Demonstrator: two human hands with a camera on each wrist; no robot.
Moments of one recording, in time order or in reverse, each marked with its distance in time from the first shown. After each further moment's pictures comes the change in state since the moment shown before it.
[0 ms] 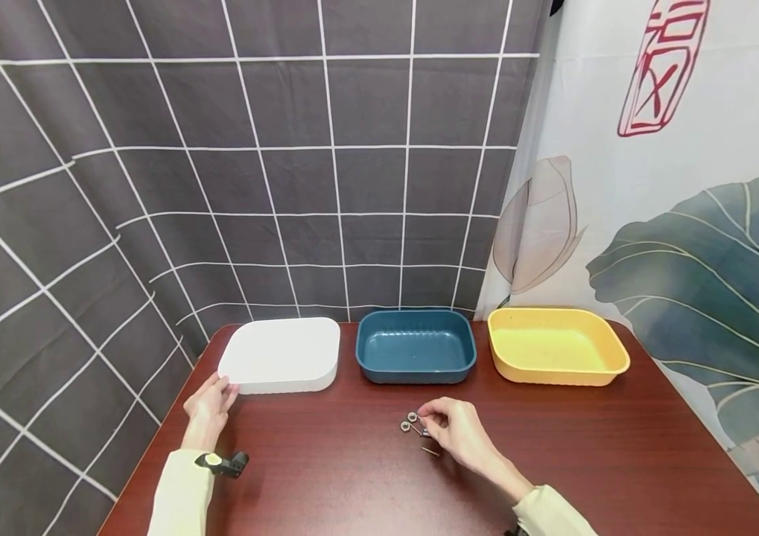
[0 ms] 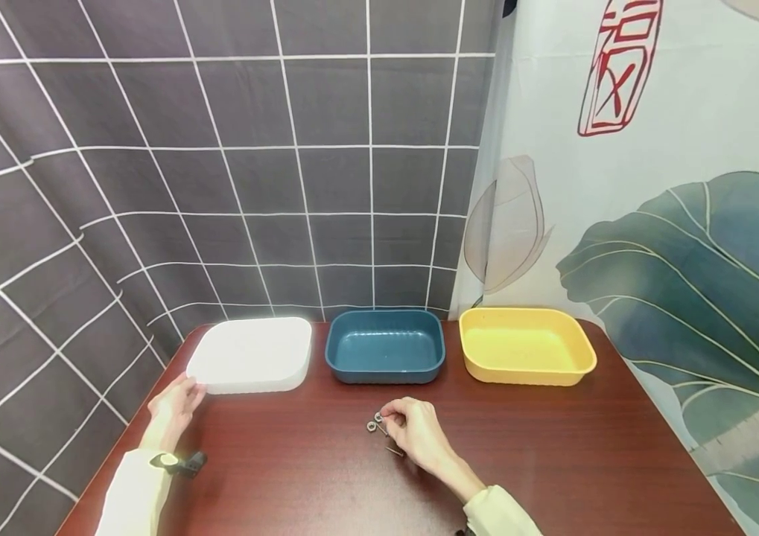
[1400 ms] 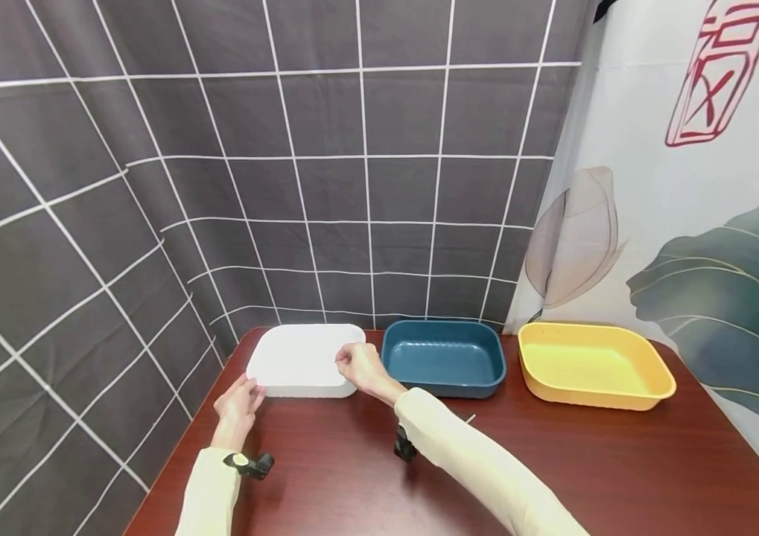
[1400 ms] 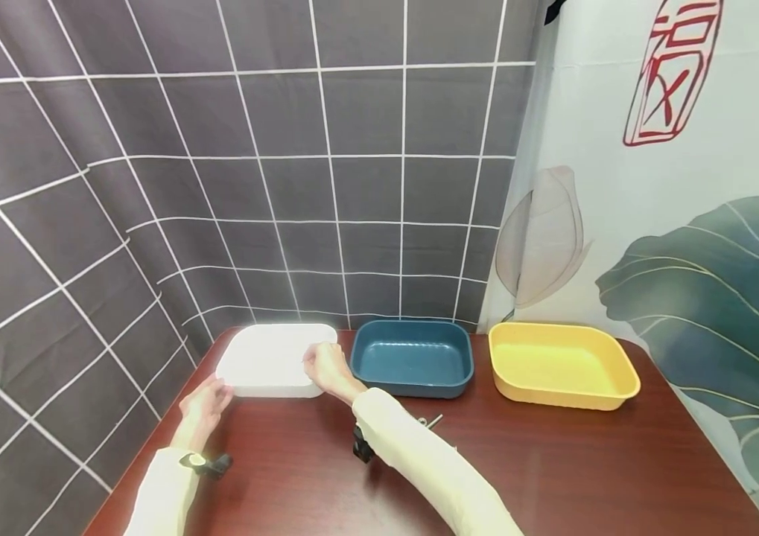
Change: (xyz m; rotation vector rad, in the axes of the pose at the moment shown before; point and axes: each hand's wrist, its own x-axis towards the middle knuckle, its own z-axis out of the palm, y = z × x) left_hand 0.001 -0.005 0.001 -0.021 0.023 0.064; right_hand 0.169 -0.051 0.132 -0.069 -0.145 -0.045
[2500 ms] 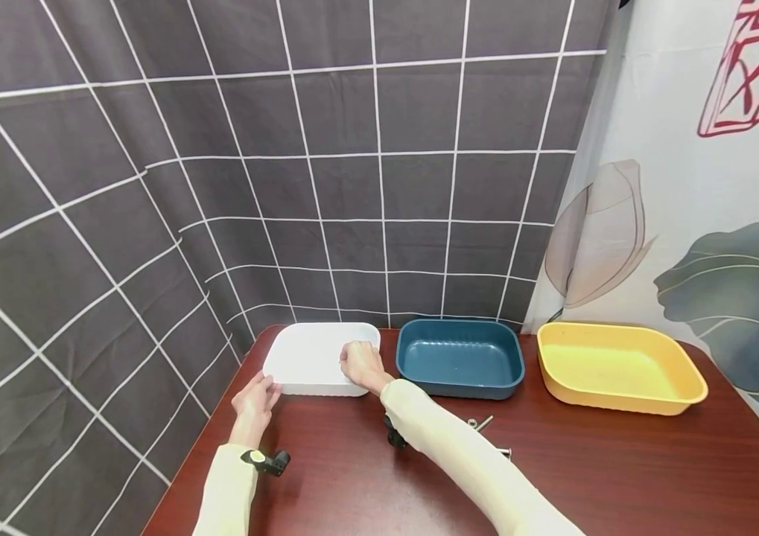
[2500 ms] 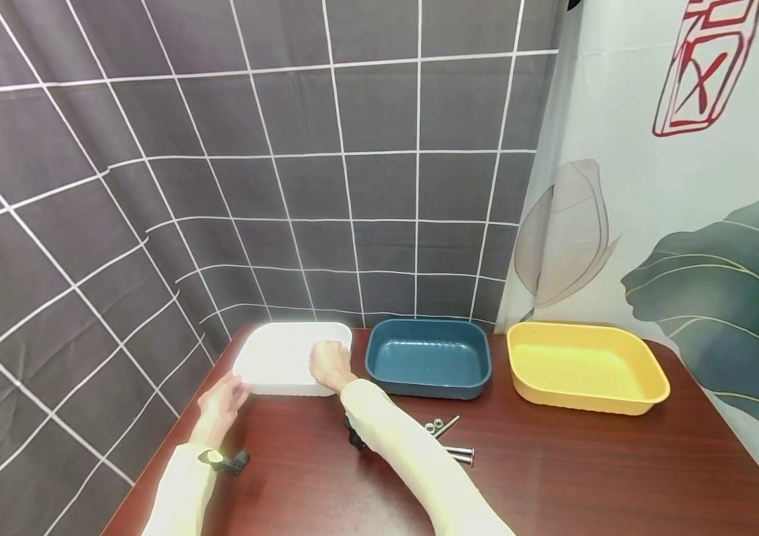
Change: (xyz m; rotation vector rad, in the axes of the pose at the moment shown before) left_hand 0.003 -0.004 0.000 0.013 0.011 0.004; right_hand 0.027 0.004 0.040 -0.218 -0.081 0.097
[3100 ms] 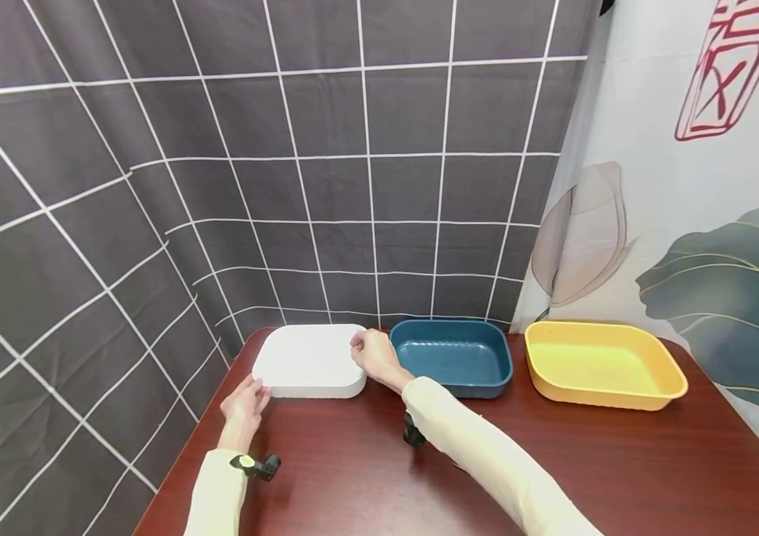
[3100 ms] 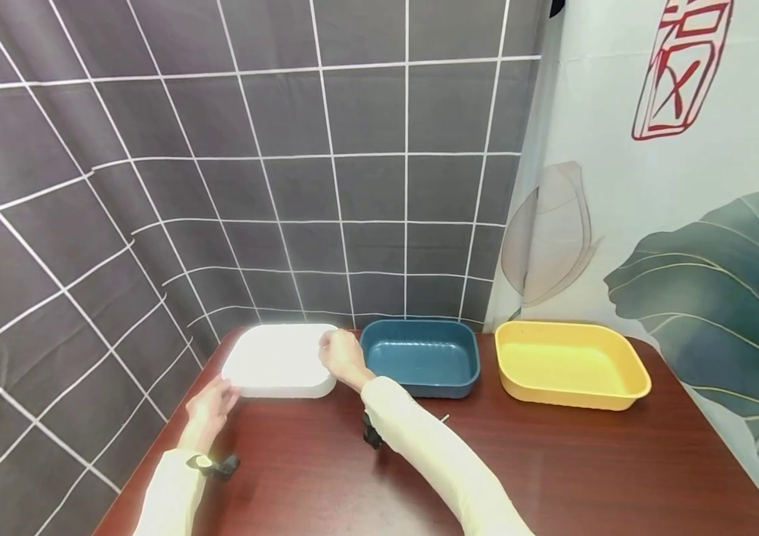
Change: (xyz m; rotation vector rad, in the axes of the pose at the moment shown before) left_hand 0.000 -0.001 -0.001 -0.021 -0.005 -0.005; right_hand -0.014 0.024 -0.041 0.185 0.097 0.037
